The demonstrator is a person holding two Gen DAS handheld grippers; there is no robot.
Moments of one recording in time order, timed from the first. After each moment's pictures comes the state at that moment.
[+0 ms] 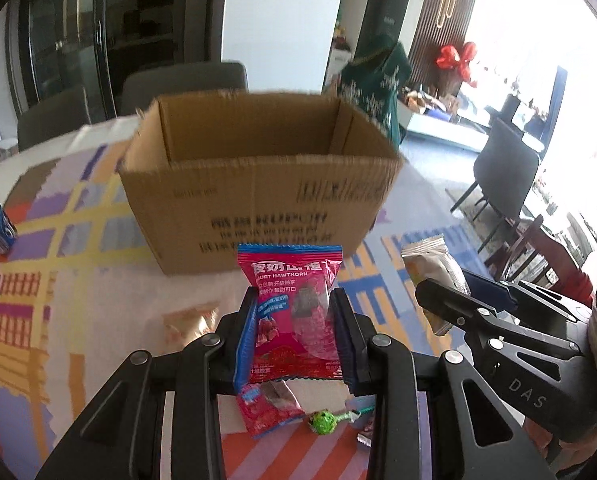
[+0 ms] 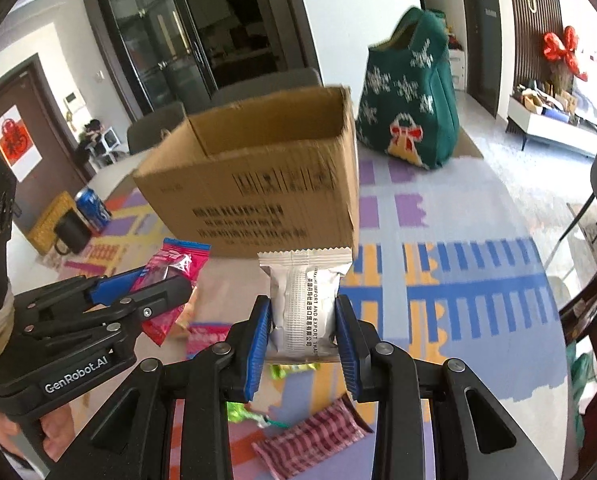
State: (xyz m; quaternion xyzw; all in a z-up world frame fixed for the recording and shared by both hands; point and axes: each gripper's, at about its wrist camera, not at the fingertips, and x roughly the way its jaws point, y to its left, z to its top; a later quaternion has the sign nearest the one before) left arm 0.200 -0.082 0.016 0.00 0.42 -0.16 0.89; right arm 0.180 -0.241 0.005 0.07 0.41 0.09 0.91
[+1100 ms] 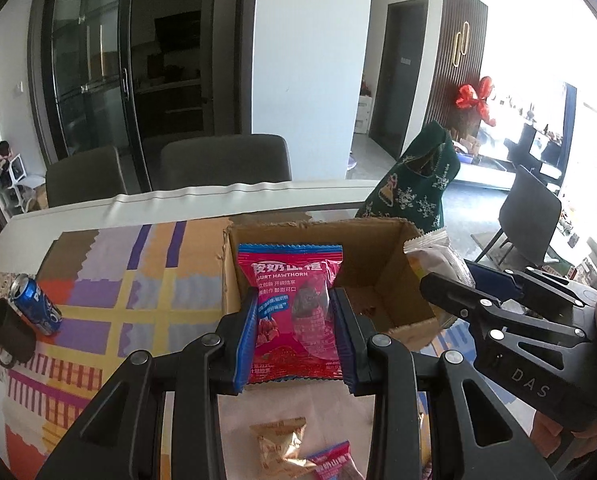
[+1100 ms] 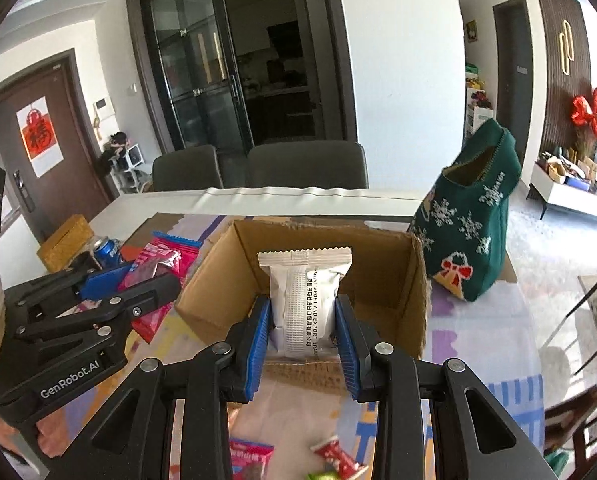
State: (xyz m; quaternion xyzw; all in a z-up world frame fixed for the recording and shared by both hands) left arm 0.281 -0.031 0.090 0.01 0.35 -0.12 0.93; right arm 0.271 -0.187 0.089 0.02 0.34 0.13 0.93
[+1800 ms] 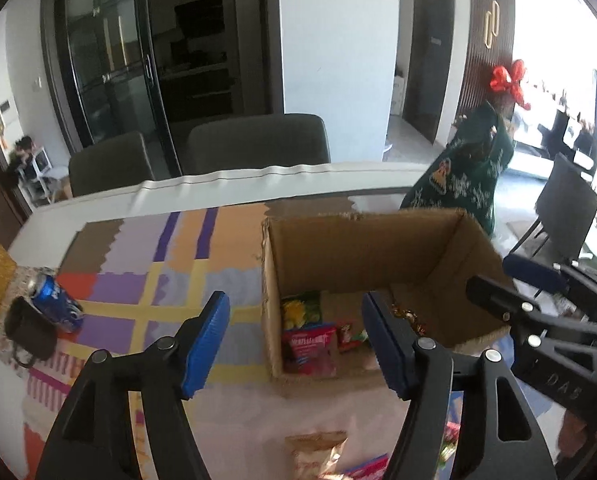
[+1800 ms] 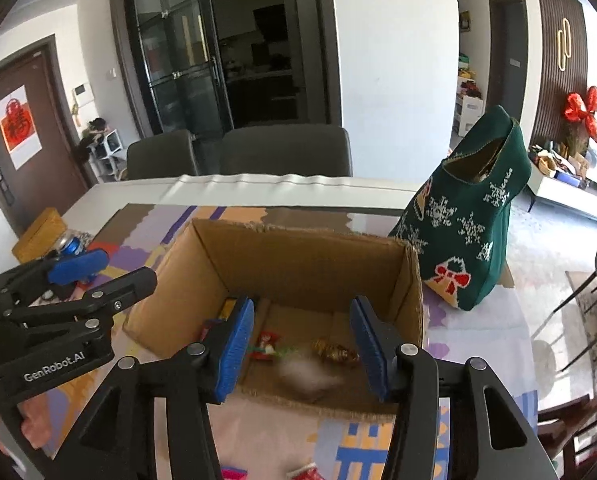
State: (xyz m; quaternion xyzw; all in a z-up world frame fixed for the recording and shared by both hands) left arm 0.308 -0.026 0.068 0.04 0.38 -0.06 0.92; right arm 0.316 -0.188 0.070 0.00 0.37 0.10 0.92
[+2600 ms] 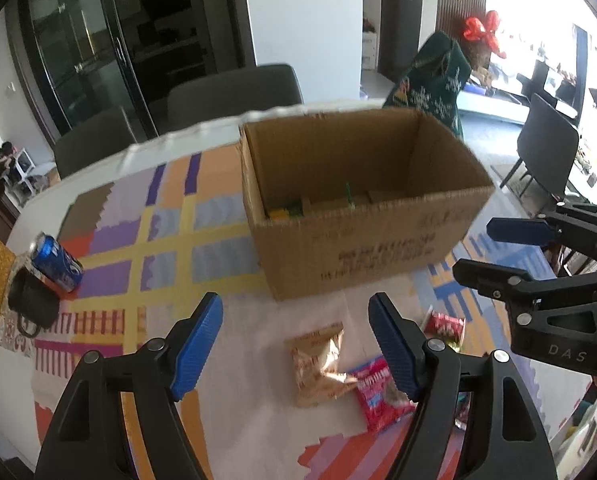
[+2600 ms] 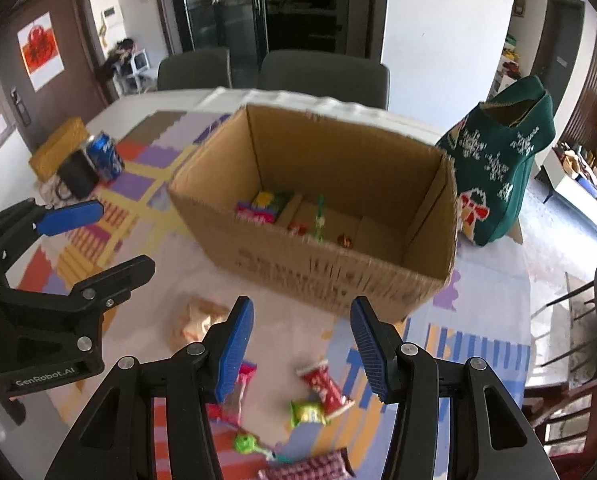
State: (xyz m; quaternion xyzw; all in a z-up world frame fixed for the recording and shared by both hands) left arm 0.237 -0.022 0.036 0.08 0.45 -0.10 0.88; right arm 0.259 -0.167 0.045 -0.08 0.47 0.15 0.86
